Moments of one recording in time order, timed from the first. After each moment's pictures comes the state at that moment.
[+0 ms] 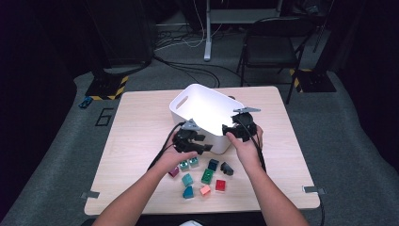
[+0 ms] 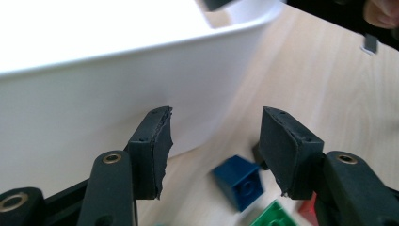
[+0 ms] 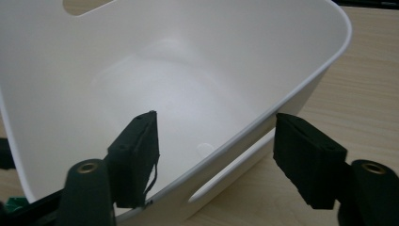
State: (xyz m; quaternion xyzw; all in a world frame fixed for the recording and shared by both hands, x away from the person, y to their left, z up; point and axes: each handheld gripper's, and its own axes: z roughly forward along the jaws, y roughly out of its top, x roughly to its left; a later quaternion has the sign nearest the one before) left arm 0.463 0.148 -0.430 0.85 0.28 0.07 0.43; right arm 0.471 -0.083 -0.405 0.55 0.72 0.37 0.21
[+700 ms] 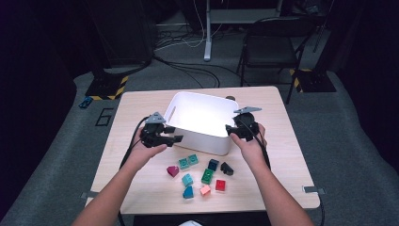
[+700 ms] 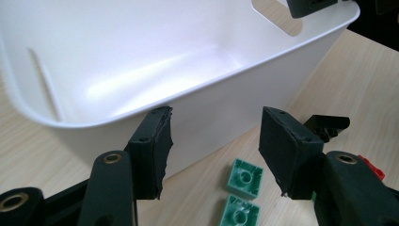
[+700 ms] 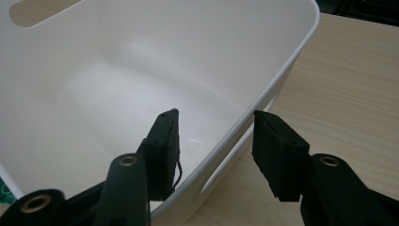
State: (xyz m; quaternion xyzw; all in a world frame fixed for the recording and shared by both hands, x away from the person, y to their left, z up) left arm 0.457 0.242 -0.400 0.83 0.33 0.12 0.44; right arm 0.475 -0.093 -0.407 0.50 0.76 0.36 0.21
